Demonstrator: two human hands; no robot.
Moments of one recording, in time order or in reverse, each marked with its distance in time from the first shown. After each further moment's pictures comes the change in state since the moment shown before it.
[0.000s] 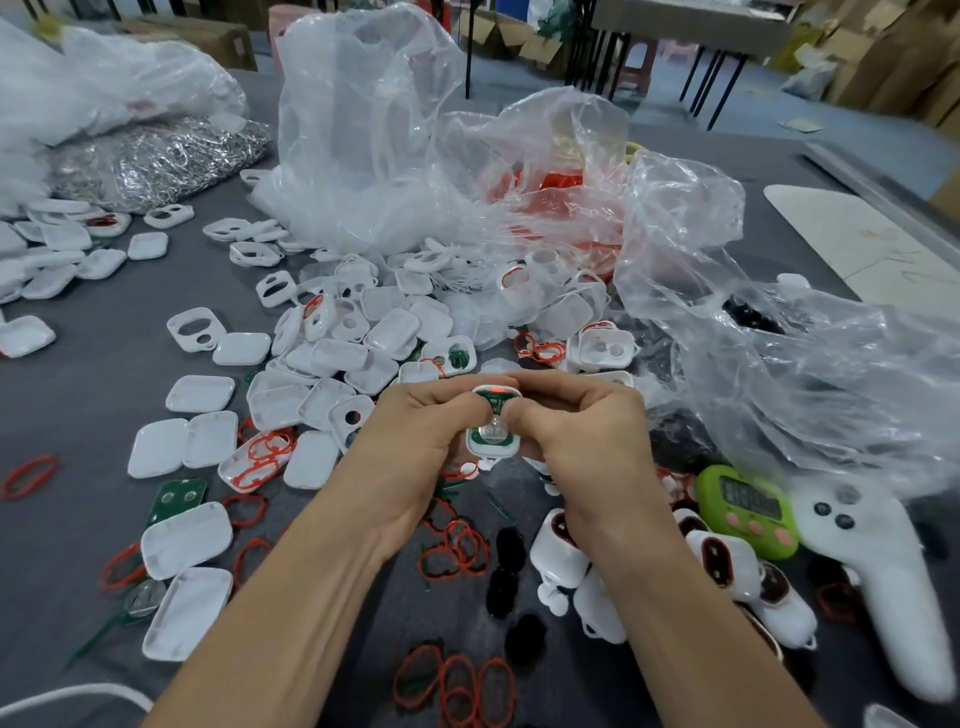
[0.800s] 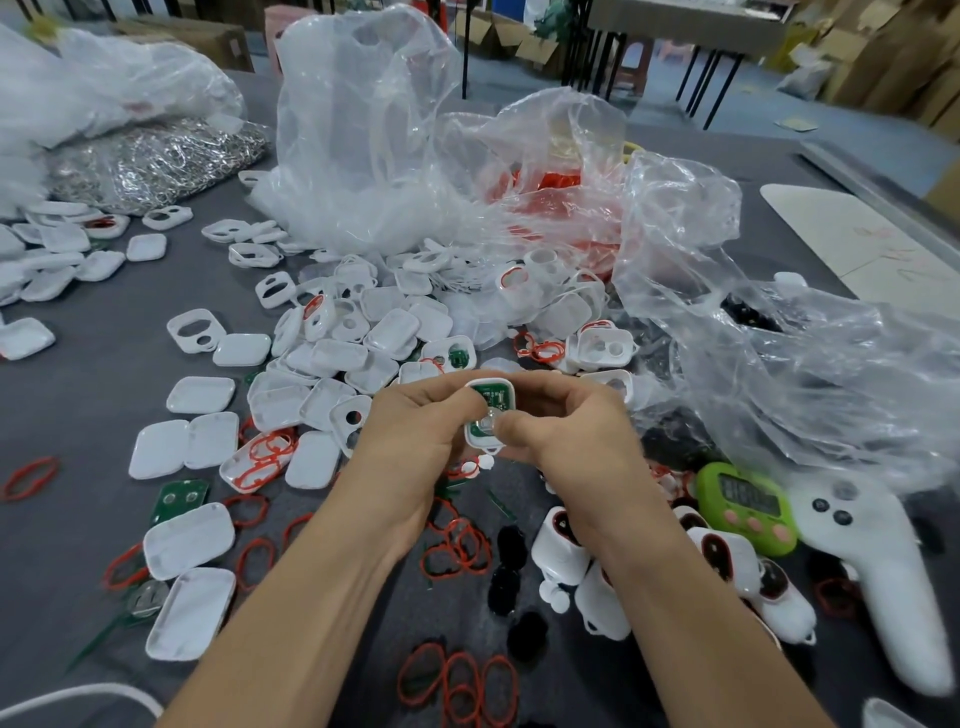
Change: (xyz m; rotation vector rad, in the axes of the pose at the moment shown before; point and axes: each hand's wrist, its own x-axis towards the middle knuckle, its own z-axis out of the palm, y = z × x) left_hand 0.001 -0.003 0.003 -0.018 0.112 0.007; right_hand 0.001 0.000 -0.002 -0.049 -0.113 0.033
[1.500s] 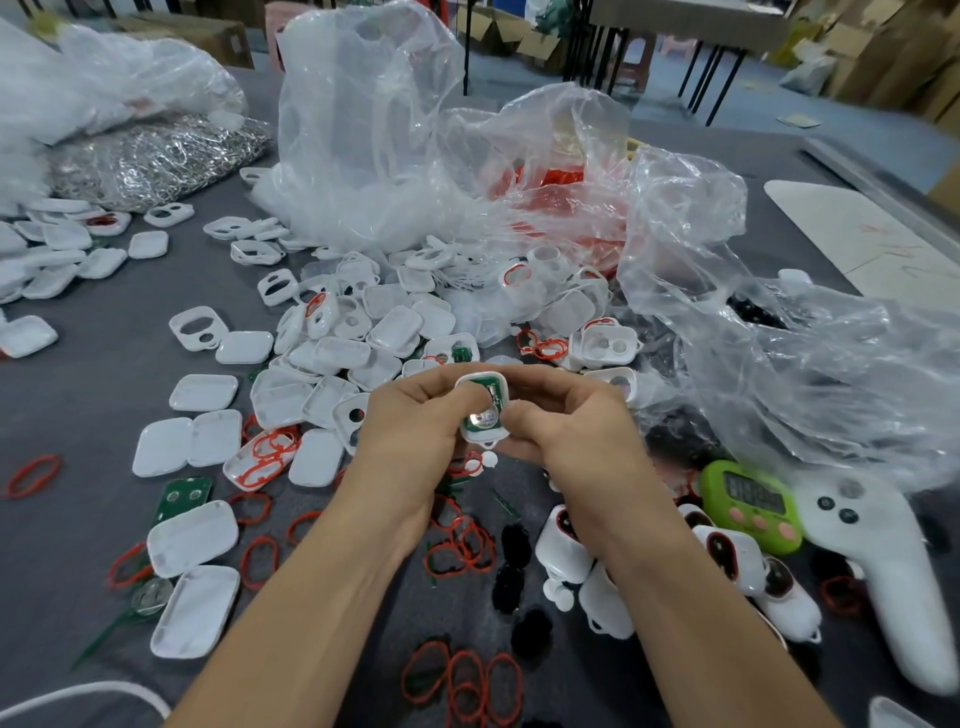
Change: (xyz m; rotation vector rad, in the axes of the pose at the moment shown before) left_hand -0.003 0.003 0.003 0.008 0.100 0.004; right_hand -0.001 0.003 0.002 0.061 -0.055 -0.032
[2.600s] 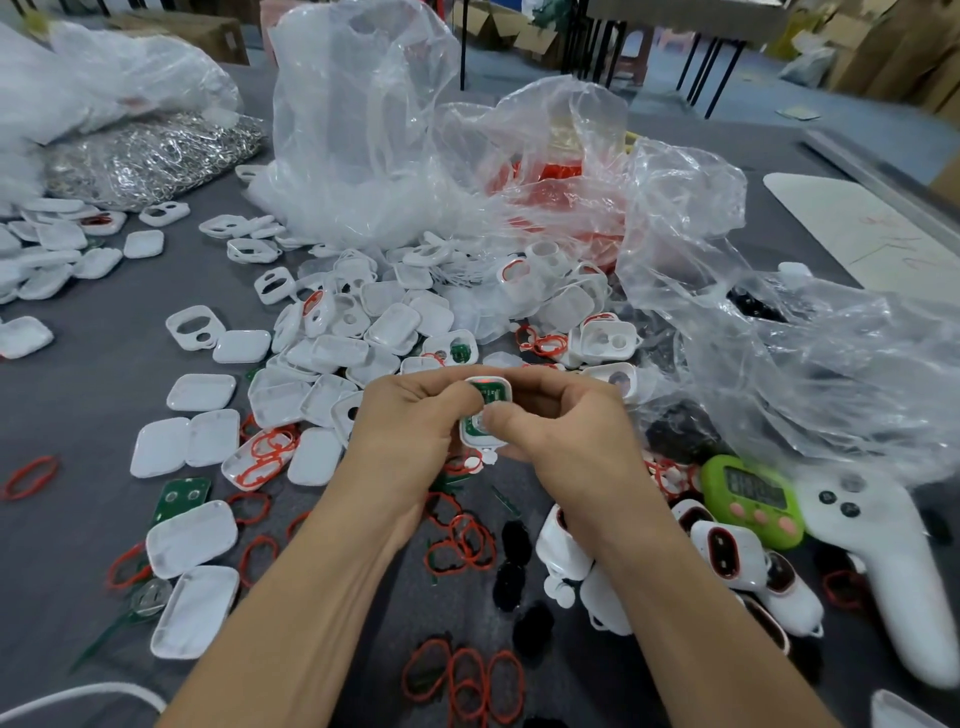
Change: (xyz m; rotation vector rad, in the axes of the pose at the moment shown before) left_hand 0.002 0.002 -0.005 0.048 -0.075 0.052; right_hand -0.007 -0.003 0.007 -0.125 0.044 -0.040
